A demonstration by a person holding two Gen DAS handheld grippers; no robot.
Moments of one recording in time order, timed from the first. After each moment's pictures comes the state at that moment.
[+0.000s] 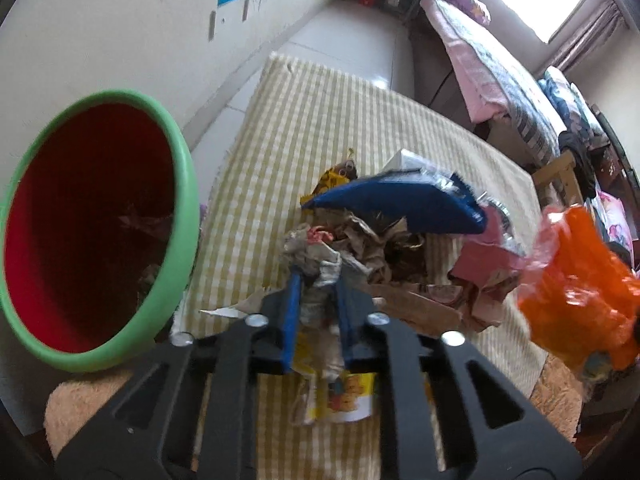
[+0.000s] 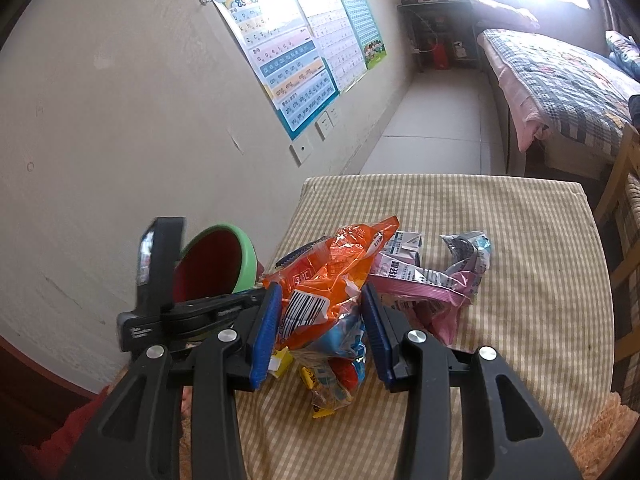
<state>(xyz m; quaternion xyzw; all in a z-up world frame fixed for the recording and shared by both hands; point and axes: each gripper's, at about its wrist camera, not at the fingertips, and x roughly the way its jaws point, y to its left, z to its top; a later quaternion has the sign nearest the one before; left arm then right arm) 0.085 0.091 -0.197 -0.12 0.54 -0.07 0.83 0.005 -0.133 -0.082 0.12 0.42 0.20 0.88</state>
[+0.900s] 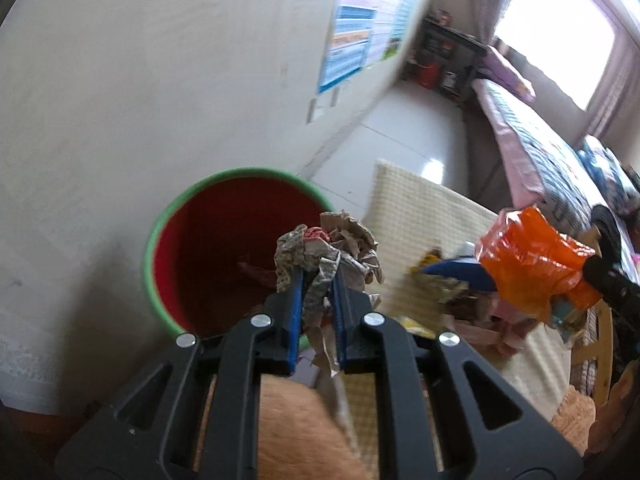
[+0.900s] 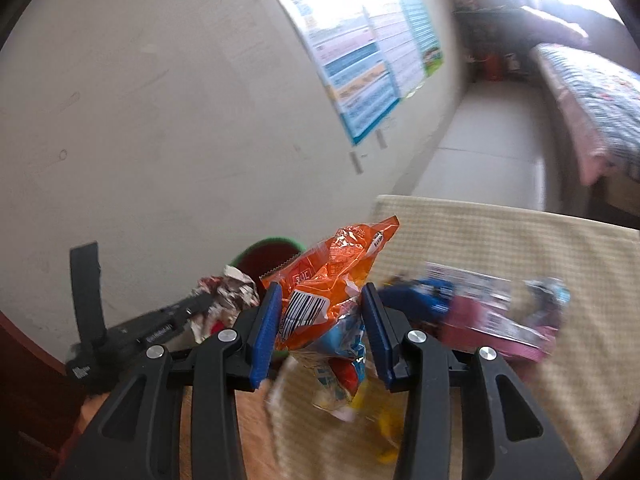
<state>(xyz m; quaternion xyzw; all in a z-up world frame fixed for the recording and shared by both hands) 0.025 0.199 -0.118 -0.13 0.43 0.07 0.89 0.042 -0.048 -0.062 0.11 0.41 0.29 0.86</state>
